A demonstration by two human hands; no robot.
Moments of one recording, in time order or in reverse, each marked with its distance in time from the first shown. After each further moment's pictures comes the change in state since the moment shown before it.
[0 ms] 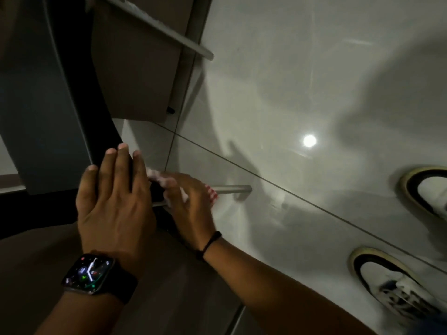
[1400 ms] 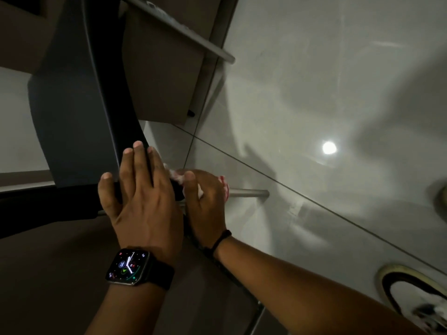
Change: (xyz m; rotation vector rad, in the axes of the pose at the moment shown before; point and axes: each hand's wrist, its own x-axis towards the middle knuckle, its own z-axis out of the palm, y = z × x) left_hand 0.004 0.014 0.009 -0.157 -0.022 -0.192; right_hand 0.010 0.001 0.015 -0.135 0.107 -0.096
